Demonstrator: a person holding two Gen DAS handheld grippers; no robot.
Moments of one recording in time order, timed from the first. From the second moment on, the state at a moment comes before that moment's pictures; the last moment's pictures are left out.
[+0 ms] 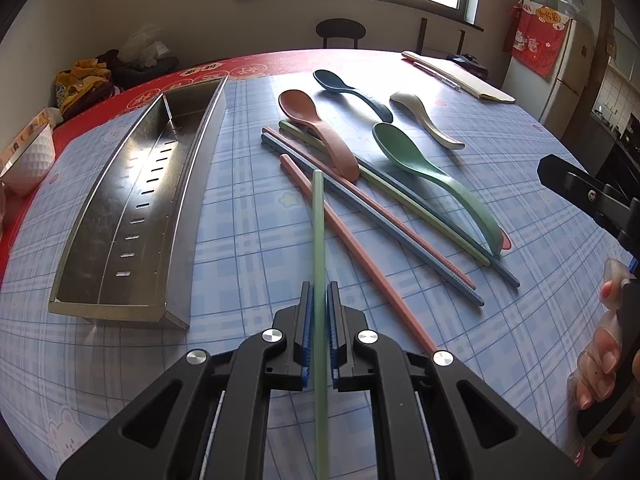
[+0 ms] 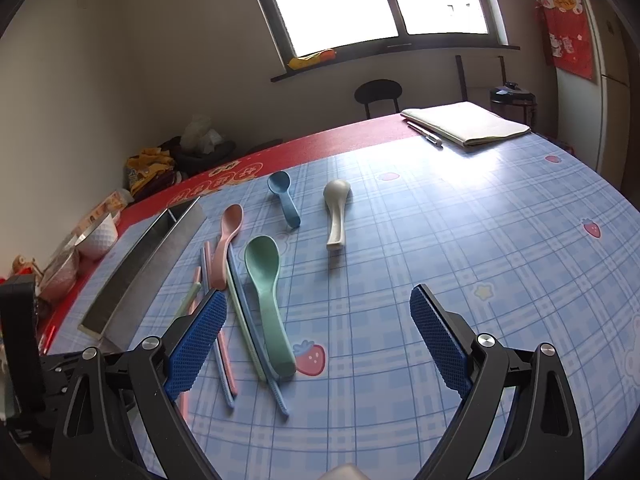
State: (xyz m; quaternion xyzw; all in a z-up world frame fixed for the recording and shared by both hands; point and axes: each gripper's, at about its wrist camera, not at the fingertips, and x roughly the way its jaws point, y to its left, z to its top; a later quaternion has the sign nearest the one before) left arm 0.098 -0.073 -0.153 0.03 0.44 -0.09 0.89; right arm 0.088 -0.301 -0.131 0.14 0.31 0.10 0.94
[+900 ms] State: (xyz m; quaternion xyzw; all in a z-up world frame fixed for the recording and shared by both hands) left arm 0.139 0.062 -0.049 -0.13 0.30 -0.14 0.94; right arm 0.161 -0.284 -0.125 0.11 0.41 0.09 0.90
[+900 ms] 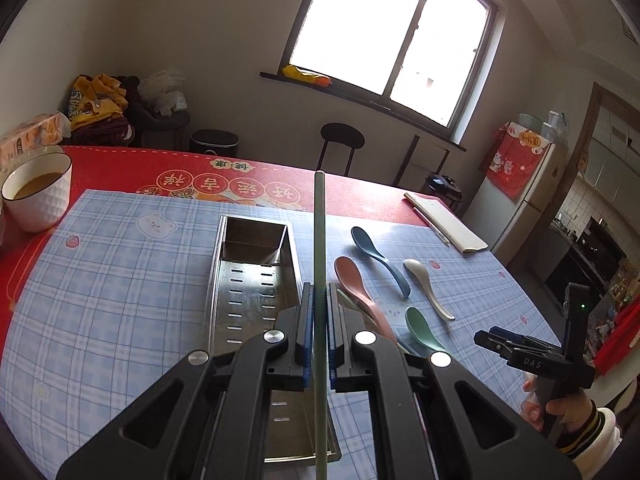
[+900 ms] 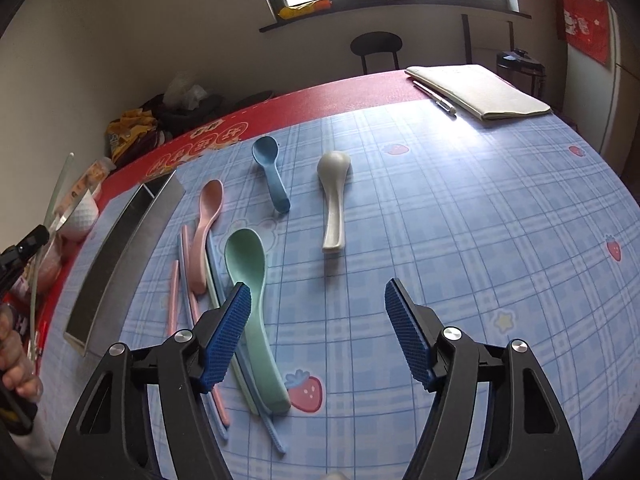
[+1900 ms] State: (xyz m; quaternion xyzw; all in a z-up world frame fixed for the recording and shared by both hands) left arm 0.167 0.107 -0.080 -0.20 0.31 -0.13 0.92; right arm 0.339 -0.196 -0.145 0.06 0.50 0.07 0.86
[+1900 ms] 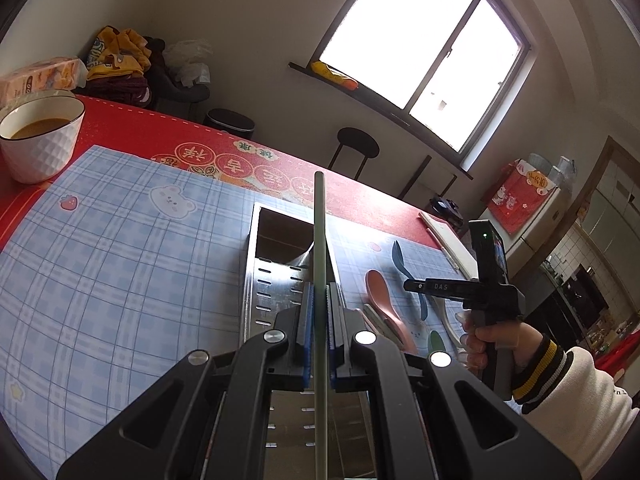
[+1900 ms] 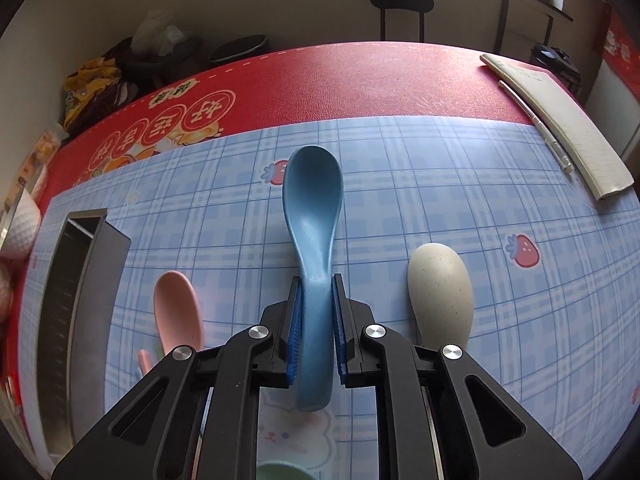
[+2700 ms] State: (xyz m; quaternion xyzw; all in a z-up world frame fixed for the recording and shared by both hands) left arm 0.232 0.069 -0.089 -0.13 0.43 -0.08 0.89; right arm 0.246 -0.169 -0.128 0.23 0.41 0.23 0.86
